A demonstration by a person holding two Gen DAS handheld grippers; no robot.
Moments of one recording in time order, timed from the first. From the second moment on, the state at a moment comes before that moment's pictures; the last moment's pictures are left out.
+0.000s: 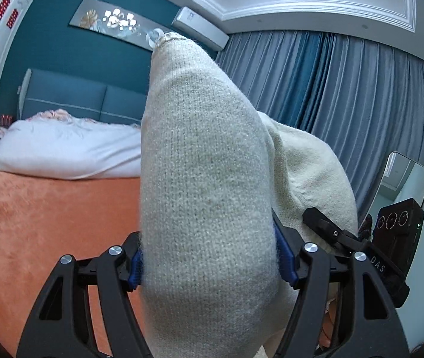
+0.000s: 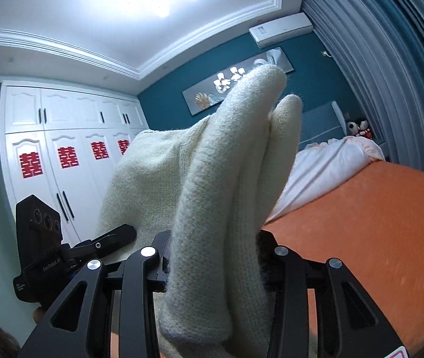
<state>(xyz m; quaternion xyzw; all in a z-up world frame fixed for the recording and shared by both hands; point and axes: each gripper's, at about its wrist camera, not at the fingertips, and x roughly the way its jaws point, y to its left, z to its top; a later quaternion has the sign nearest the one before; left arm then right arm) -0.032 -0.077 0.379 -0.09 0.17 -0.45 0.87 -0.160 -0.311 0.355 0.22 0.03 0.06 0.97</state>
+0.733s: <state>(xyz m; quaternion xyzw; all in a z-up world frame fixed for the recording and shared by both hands) 0.121 0.050 0.079 -0.15 0.45 -0.22 0.85 0.050 -0.226 0.056 0.30 0.38 0.08 0.87</state>
